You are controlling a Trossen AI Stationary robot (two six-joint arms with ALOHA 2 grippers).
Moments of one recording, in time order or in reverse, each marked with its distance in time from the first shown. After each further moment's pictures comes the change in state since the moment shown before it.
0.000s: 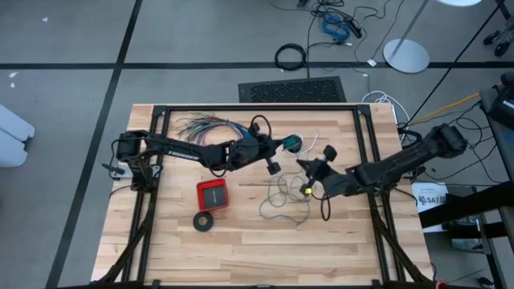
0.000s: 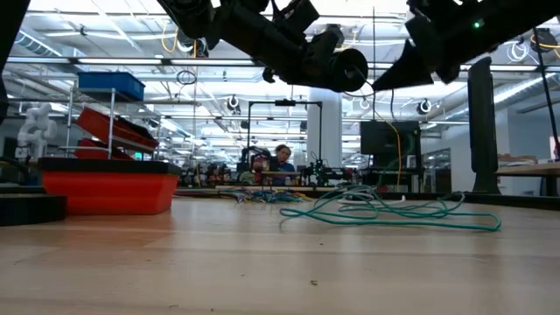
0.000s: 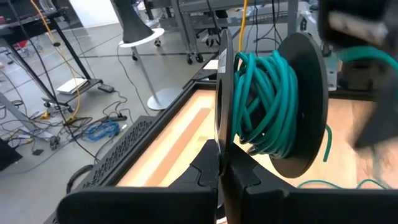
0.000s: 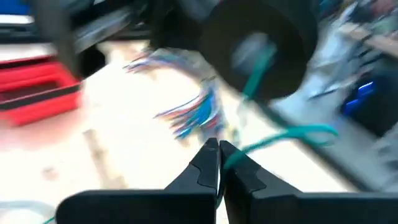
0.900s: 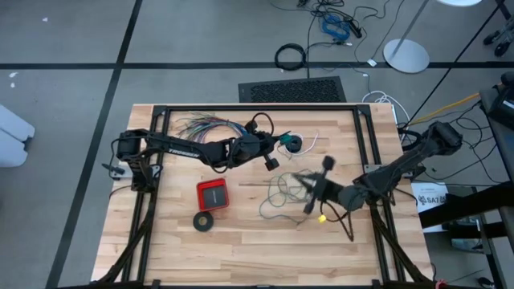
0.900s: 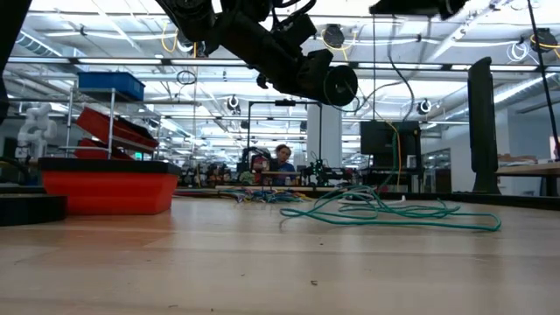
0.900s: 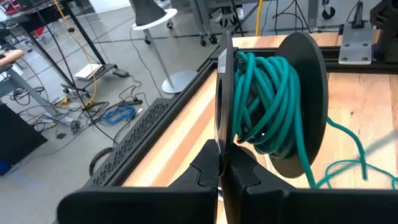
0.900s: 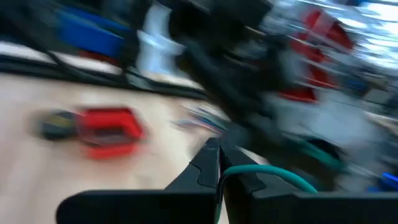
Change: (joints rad) left arm 0.027 0.000 0.000 -0.080 -0.034 0.008; right arm 0.211 0.010 0.109 0.181 0.153 -0.401
